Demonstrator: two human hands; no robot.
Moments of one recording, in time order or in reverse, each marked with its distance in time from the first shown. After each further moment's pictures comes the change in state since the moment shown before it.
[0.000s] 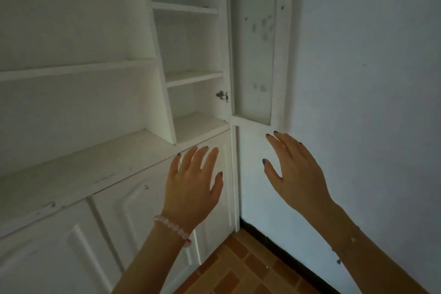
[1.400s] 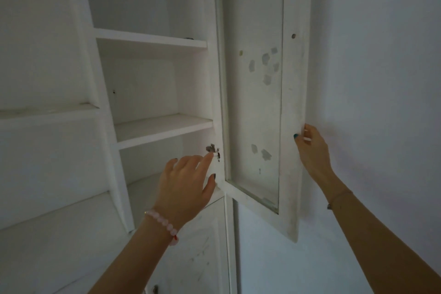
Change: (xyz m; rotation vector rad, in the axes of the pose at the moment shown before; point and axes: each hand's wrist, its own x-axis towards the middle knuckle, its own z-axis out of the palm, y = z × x) left_hand 0.324 -0.042 0.181 0.116 0.011 -0.001; right_hand 0.354 0.263 0.195 0.675 0.177 0.463
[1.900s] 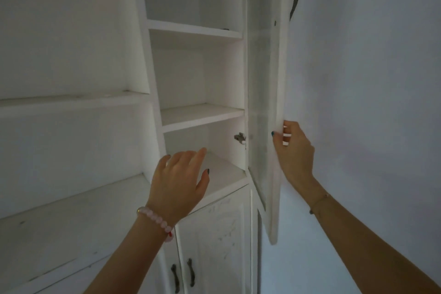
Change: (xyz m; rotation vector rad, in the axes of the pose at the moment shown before) left_hand -0.072 -0.079 -0.040 0.030 0.018 -0.076; right_hand -0.104 -0.080 0.087 -0.046 0.041 -0.257
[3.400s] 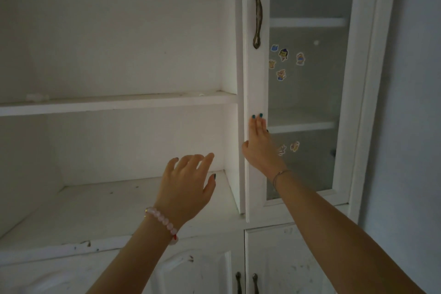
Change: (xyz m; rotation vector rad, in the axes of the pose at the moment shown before) left_hand -0.035 -0.084 -0.016 0.341 -0.054 -0.322; right_hand -0.001 -0.077 0.252 -0.051 -0.627 -0.427
